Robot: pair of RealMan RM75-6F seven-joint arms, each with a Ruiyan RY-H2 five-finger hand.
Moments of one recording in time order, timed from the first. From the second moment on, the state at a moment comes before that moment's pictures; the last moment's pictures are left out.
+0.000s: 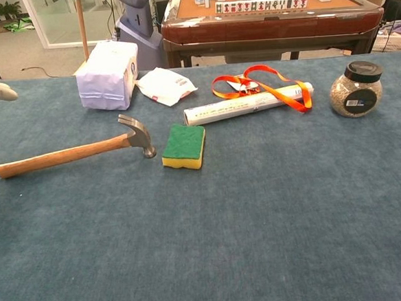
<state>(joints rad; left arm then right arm) -0.40 -1.18 -0.17 -1.84 1.17 1.10 0.32 0.11 -0.92 0.04 -1.70 -1.63 1.49 0.14</state>
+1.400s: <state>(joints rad) -0.89 -1.51 -0.22 -1.60 0.37 1.05 0.82 0.10 -0.94 0.02 -1.63 -1.62 1.50 0.22</state>
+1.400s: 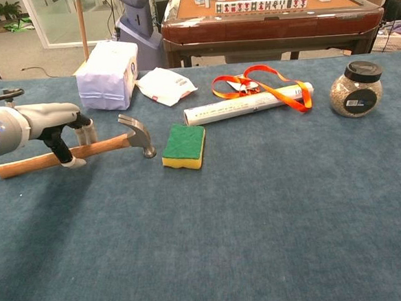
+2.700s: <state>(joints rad) -0.99 -1.56 -0.18 -1.52 0.29 1.03 0.84 0.08 -0.93 0.02 -1.62 -1.60 1.51 0.22</state>
